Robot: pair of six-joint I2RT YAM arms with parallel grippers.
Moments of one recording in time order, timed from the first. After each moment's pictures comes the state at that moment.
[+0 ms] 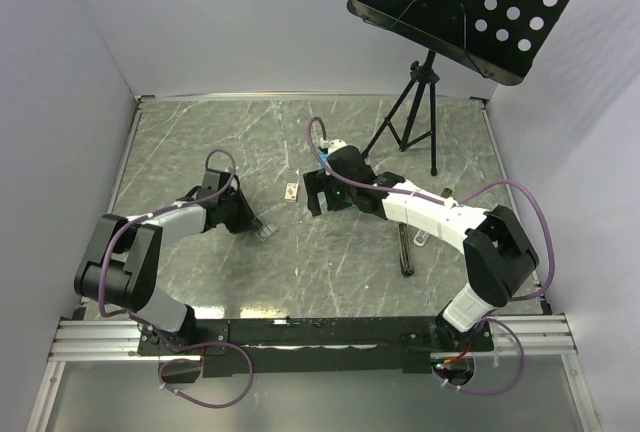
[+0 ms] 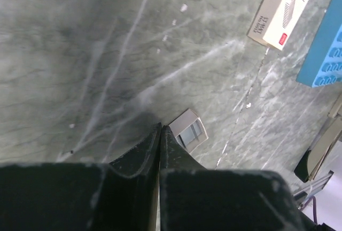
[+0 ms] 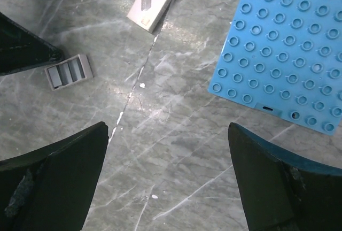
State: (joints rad) left arm -0.26 1.52 0.68 -0.11 0.25 -0.75; right arm 0.72 1.59 1.11 -0.30 0.03 0.33
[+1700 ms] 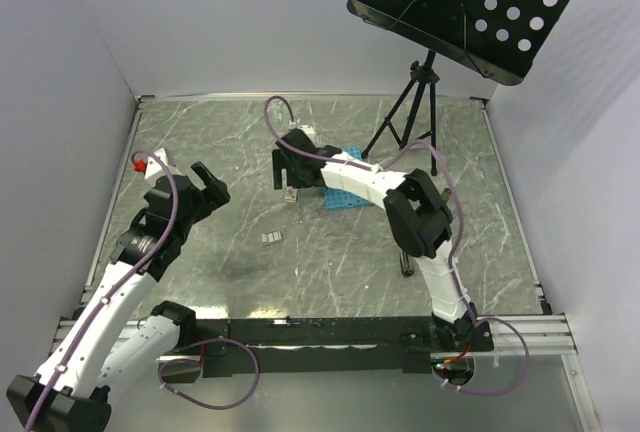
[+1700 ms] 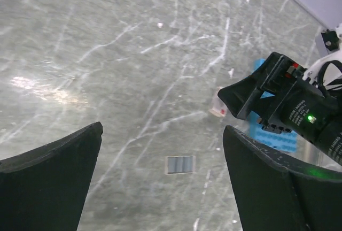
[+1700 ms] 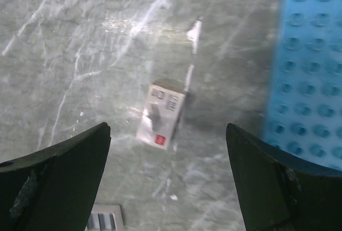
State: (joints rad) left arm -0.34 0.77 0.78 -0.51 -0.35 -0.73; right arm 0.77 2.14 1.71 -0.47 0.23 0.57
